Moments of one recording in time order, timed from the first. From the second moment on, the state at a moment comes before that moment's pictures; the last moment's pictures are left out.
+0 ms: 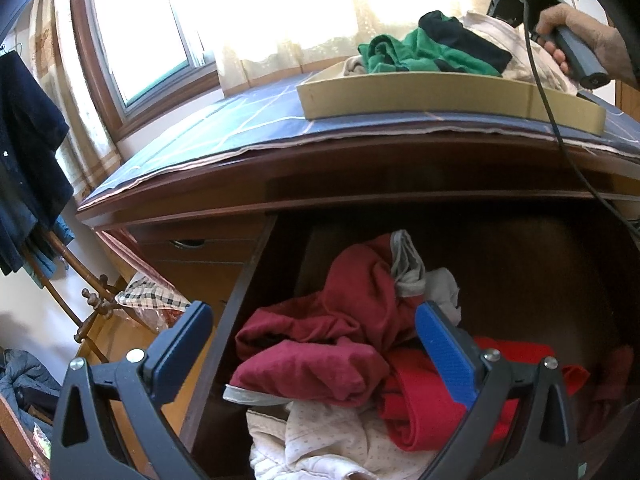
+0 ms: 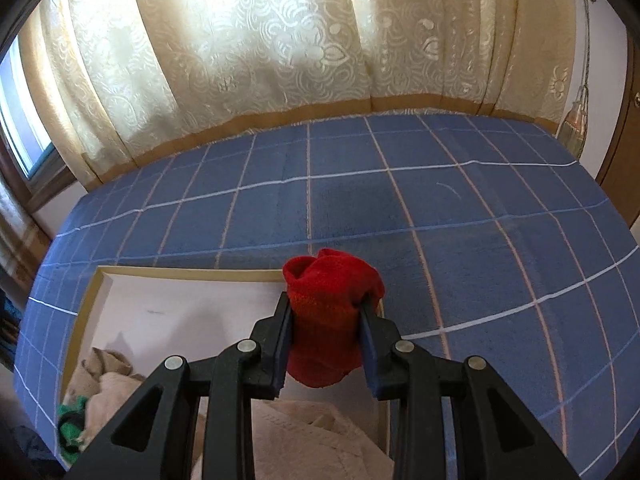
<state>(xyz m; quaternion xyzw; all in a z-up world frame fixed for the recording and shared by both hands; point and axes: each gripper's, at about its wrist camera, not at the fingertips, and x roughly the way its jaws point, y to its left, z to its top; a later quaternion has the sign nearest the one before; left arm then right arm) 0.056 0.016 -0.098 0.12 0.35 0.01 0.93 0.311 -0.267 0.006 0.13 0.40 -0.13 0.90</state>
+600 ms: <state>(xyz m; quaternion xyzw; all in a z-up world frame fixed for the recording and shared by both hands) 0.054 0.013 -0.099 0.12 0.34 0.01 0.93 0.319 -0.261 -0.012 0.12 0.41 -0.12 0.89</state>
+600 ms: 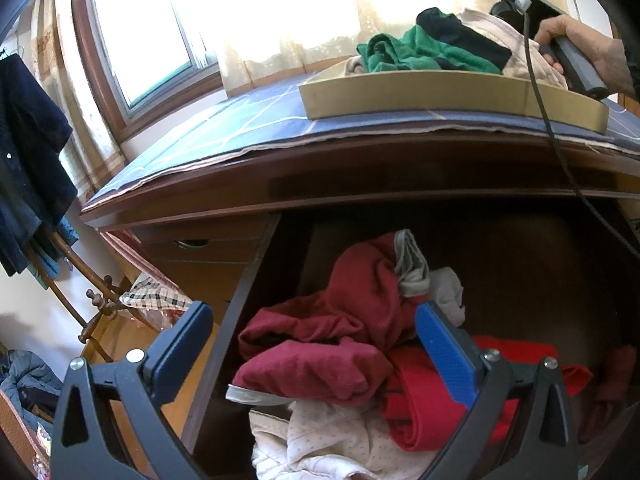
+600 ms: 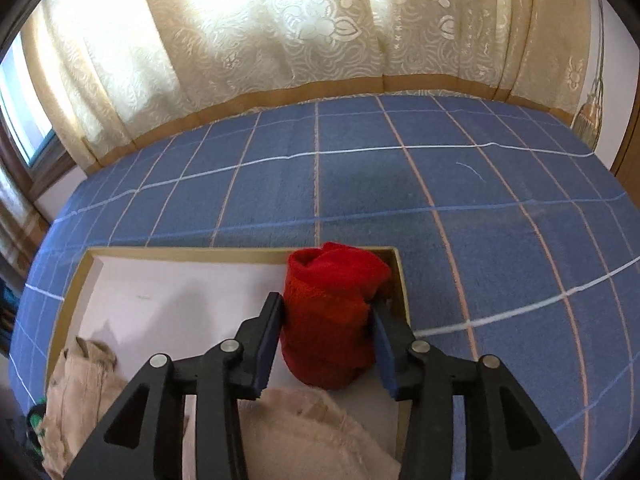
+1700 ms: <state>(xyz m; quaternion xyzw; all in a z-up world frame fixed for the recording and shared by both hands) 0.054 0.013 -0.098 0.13 0.35 0.03 0.93 0.044 -0.218 0.003 0.09 0.35 0.01 0.93</state>
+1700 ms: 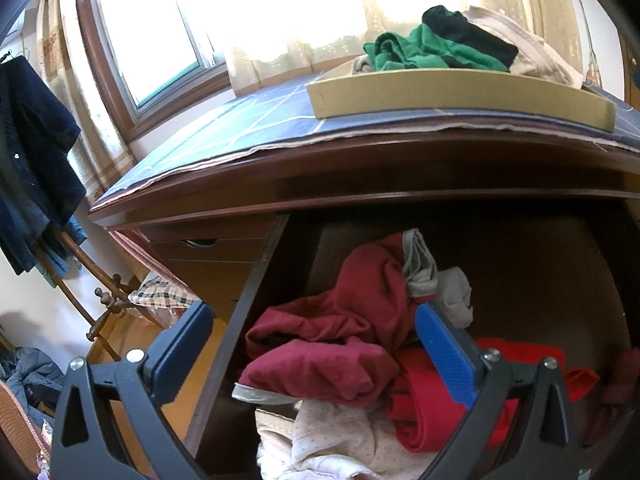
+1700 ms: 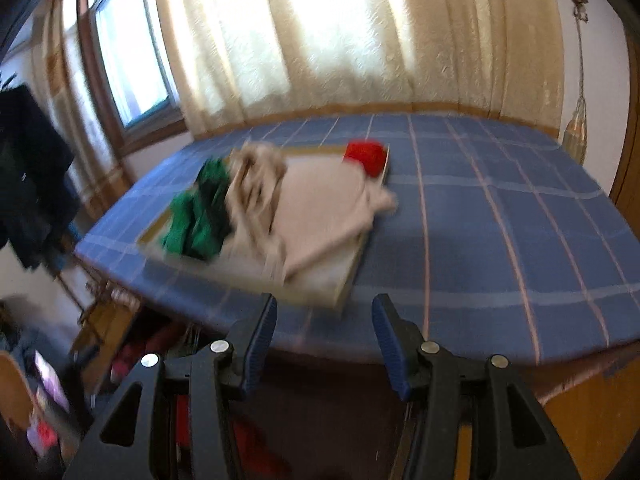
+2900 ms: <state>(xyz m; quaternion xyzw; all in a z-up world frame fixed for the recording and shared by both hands) 0.055 0.015 -0.092 0.12 0.34 0.03 0.93 0.019 -0.135 -0.172 -0.14 0.67 0.05 0.72</state>
